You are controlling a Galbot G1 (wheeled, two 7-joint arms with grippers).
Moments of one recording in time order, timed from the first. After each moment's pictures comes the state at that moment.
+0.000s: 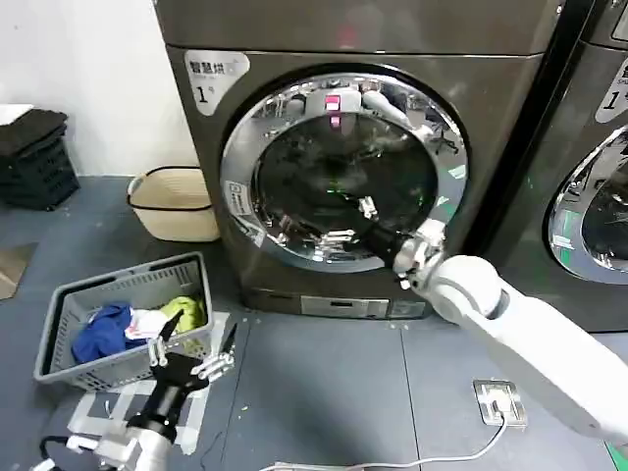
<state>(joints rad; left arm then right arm) 1.81 -1.40 -0.66 -2.35 -0.08 0.01 0.13 -0.23 0.90 -0.45 1.72 0.90 -0.12 -0.13</state>
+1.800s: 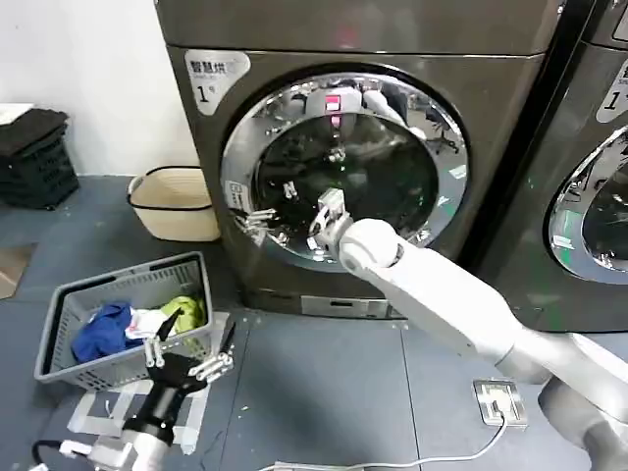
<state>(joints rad) 1.82 -1.41 -0.67 -2.38 -0.08 0.01 0.13 -0.05 1.26 -0.59 1.36 0.91 -0.11 -0.16</state>
